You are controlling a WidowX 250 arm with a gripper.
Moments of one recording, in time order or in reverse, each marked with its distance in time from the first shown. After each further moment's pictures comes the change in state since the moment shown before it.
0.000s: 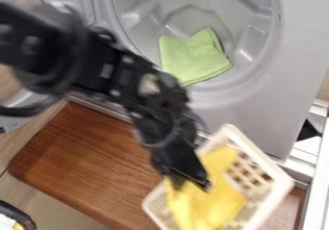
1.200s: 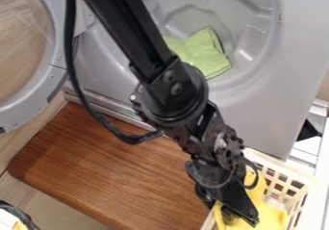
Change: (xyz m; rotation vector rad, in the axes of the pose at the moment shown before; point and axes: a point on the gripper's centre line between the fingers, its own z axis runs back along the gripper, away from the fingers) arm 0.014 -0.053 -0.087 -0.028 0.032 -0.061
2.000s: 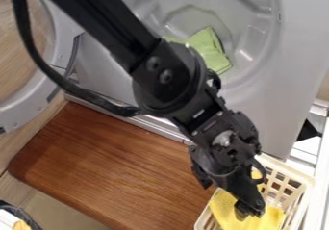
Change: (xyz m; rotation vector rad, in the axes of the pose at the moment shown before) arm 0.011 0.000 0.027 0.059 -0.034 -0.047
